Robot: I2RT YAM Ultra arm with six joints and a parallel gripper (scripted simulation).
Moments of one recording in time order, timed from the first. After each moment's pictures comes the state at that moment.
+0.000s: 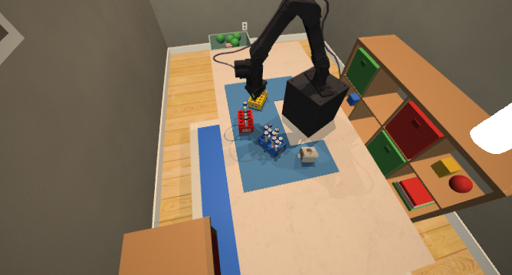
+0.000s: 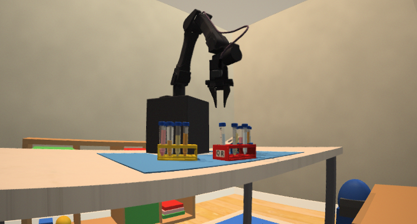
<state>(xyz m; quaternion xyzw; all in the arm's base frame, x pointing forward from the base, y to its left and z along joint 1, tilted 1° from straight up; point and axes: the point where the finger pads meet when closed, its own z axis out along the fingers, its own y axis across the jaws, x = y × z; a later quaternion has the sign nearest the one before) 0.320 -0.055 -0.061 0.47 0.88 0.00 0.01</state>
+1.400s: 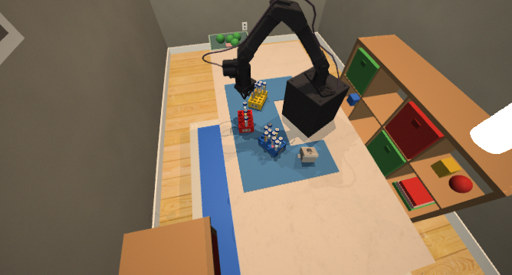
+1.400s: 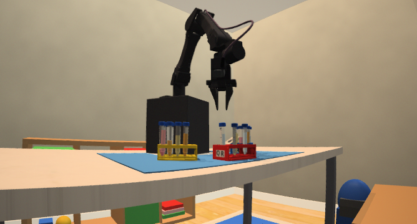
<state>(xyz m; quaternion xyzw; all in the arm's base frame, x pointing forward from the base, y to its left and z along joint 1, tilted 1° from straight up) 0.363 -0.096 -0.077 0.47 0.88 -0.01 0.00</state>
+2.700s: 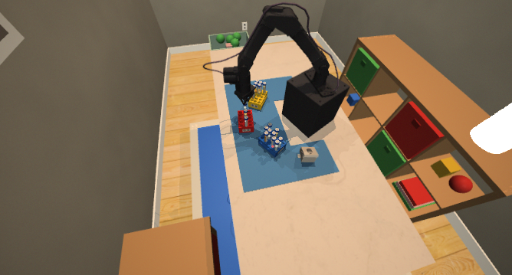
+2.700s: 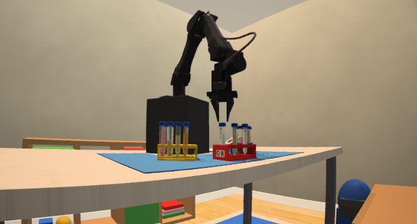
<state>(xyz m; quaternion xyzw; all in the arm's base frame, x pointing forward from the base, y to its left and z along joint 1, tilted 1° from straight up) 0.367 -0.097 -0.117 0.48 0.88 -0.01 0.01</state>
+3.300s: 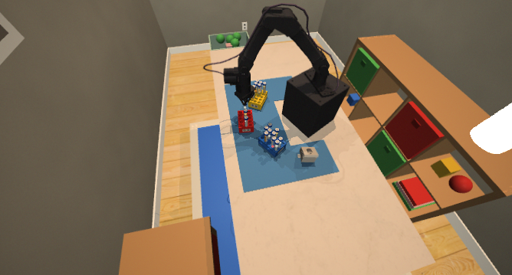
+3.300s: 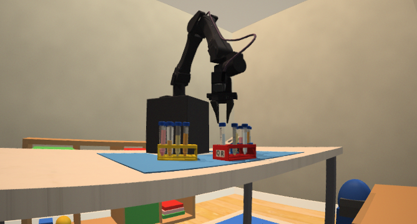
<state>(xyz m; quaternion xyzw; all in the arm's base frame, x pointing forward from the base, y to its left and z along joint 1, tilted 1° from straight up) 0.366 -0.097 -0.123 0.48 0.88 -0.01 0.01</state>
